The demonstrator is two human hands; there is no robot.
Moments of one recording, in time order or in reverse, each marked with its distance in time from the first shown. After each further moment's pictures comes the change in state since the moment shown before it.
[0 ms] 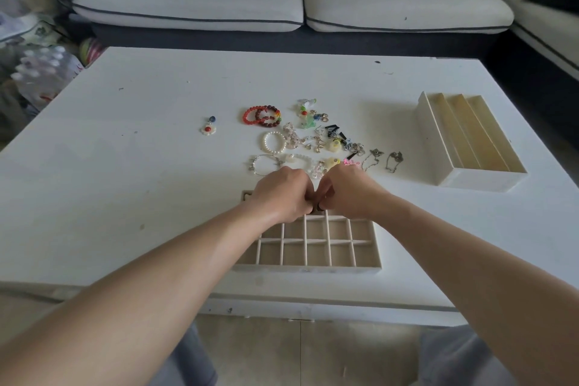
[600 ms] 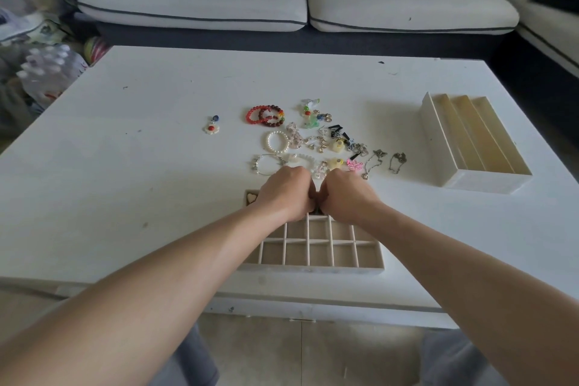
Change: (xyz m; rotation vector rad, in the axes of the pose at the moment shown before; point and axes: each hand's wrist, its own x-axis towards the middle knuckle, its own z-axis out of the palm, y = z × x) left_hand 0.004 0.001 0.005 -0.089 0.004 -0.066; right_hand 0.014 -0.003 0.024 -0.084 0.108 0.162
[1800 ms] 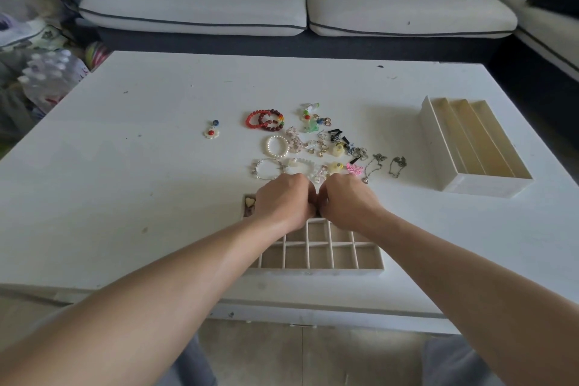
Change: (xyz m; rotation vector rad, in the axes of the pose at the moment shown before) left_hand -0.011 0.006 -0.001 0.064 0.076 -0.059; right_hand -0.008 -0.003 -0.005 -0.040 0.031 -0.030
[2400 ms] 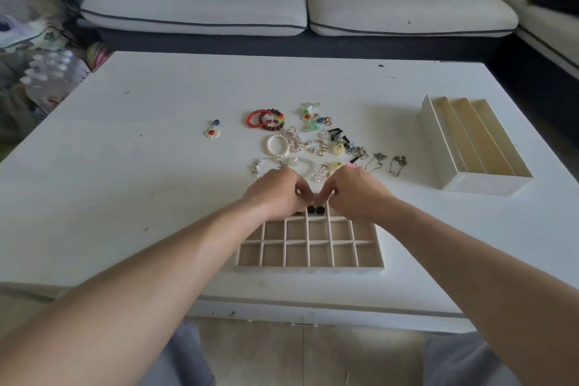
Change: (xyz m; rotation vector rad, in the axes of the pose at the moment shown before) left_hand 0.005 -0.016 -0.020 -0.187 -0.188 0.014; right_hand -0.005 0.009 -0.025 0.074 -0.084 -0.069
